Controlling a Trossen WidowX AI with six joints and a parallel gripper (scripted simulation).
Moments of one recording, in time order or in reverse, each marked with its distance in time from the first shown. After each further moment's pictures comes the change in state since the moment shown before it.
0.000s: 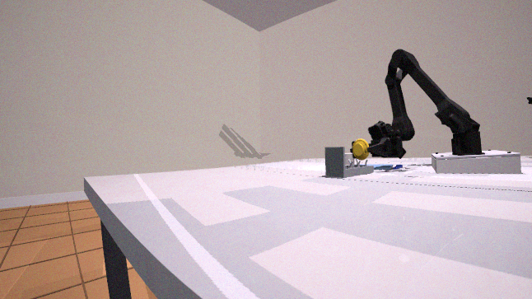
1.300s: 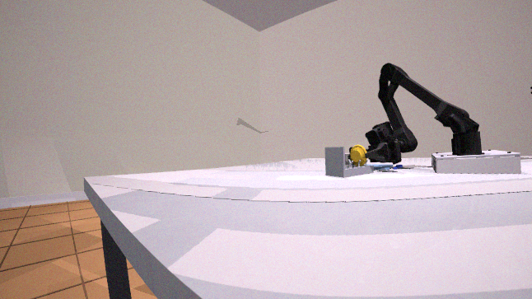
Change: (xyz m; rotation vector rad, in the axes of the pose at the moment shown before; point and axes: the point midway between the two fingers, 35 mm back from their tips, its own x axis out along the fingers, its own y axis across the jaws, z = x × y) arm 0.012 0.000 -0.017 0.047 0.010 0.008
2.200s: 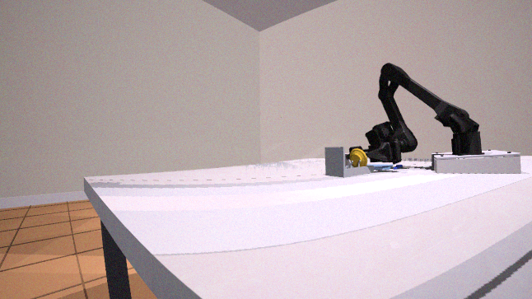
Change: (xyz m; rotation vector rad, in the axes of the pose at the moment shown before) arm 0.000 0.000 0.000 0.000 0.000 0.000
